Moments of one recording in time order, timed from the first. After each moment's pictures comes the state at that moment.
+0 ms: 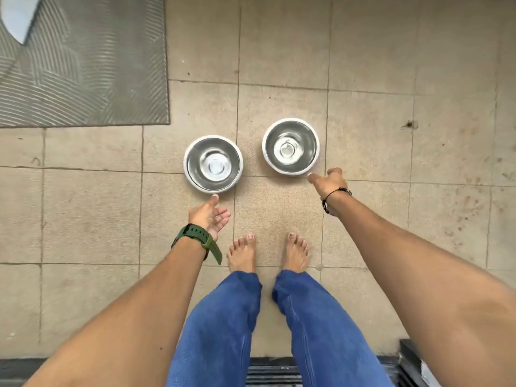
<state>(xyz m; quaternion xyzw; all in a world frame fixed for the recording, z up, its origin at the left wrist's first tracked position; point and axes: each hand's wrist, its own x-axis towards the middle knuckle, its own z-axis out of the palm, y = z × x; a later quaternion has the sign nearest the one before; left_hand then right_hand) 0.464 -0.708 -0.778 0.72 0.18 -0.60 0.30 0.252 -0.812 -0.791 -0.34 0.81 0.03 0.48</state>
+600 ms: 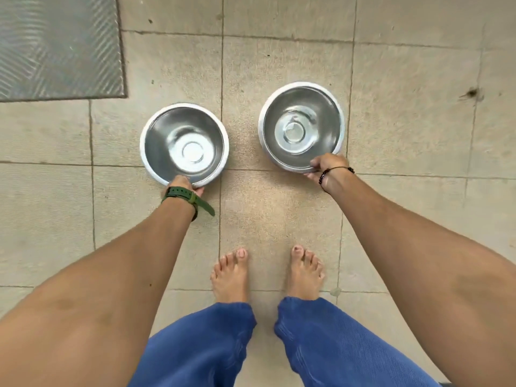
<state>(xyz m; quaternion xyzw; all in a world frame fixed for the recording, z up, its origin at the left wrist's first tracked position) 0.412 -0.593 -1.055 0.88 -0.19 -0.43 0.08 0.244 -0.856 -0.985 -0.08 0.80 -0.15 0.57</state>
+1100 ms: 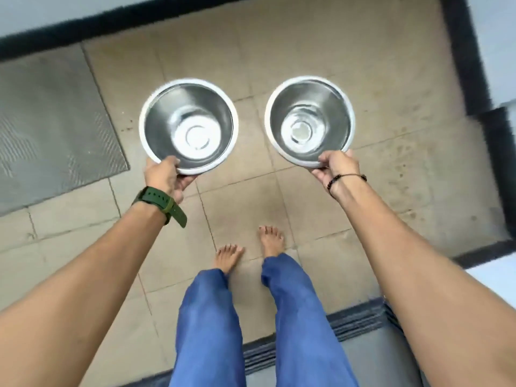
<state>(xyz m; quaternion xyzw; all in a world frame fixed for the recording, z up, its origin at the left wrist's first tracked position) 0.411 -0.843 -0.676 0.73 -0.04 -0.58 0.35 0.133 -0.832 -0.641 0.03 0.73 -0.42 0.53</state>
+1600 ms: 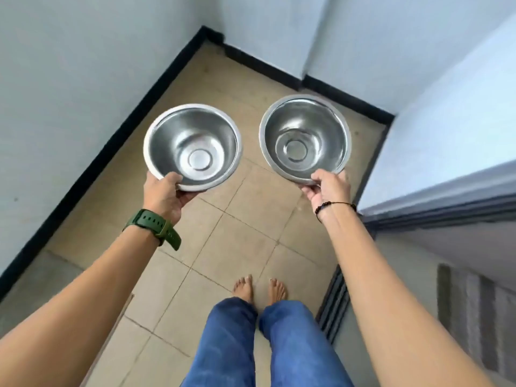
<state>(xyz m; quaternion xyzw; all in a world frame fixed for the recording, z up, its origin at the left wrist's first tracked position) 0.260 -0.805 -0.373 0.59 -0.33 -0.71 0.21 0.095 -0.626 -0.381 0.25 0.59 -0.72 0.27</state>
